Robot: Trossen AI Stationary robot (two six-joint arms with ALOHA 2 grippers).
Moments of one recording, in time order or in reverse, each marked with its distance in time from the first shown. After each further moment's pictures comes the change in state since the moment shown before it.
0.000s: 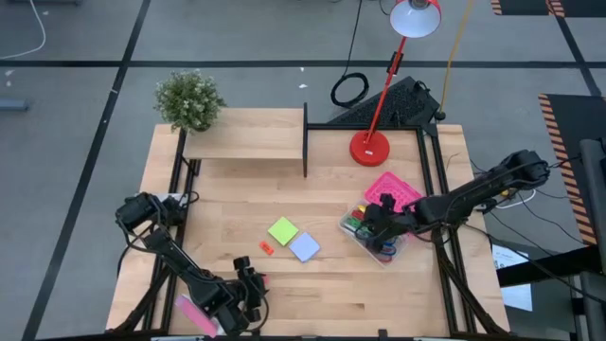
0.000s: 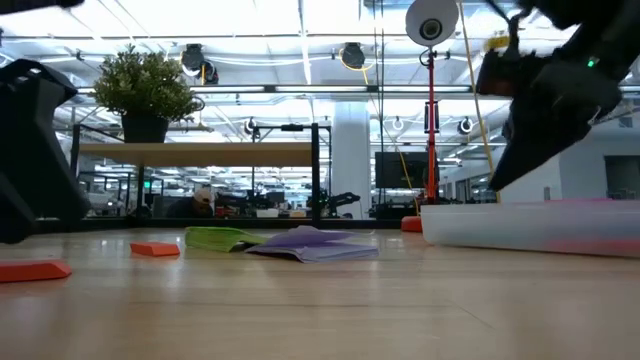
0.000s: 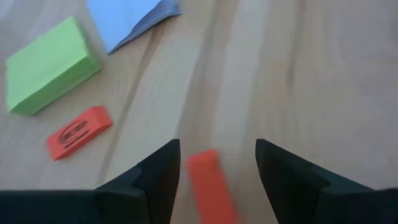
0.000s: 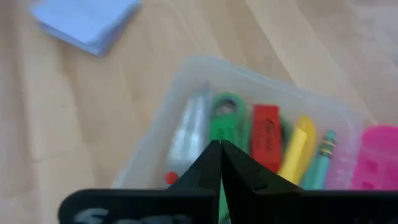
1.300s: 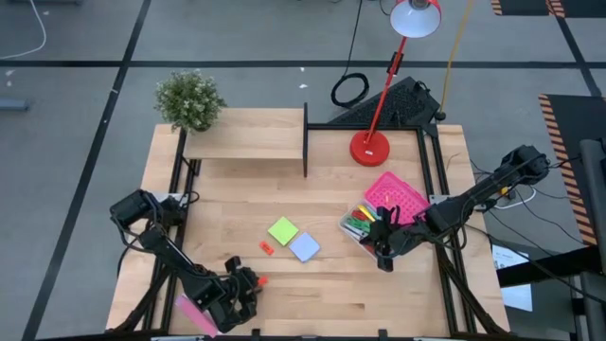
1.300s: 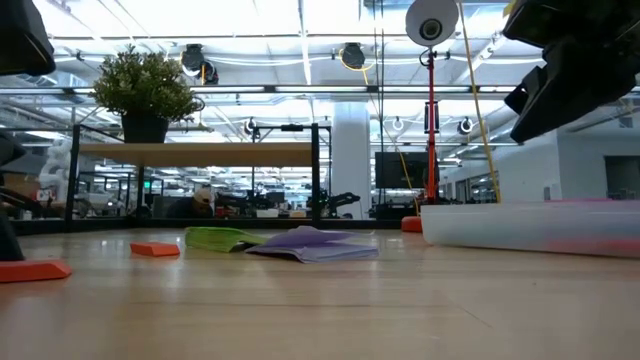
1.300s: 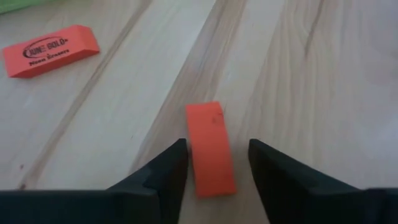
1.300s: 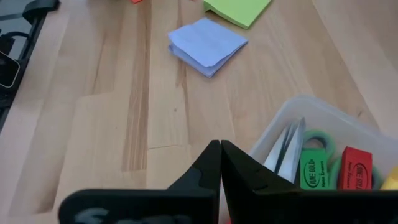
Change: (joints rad) left arm -0.021 -0.008 -0.164 0.164 0.080 -0.265; right arm 0.174 -0.069 0.000 0.138 -0.023 -0.105
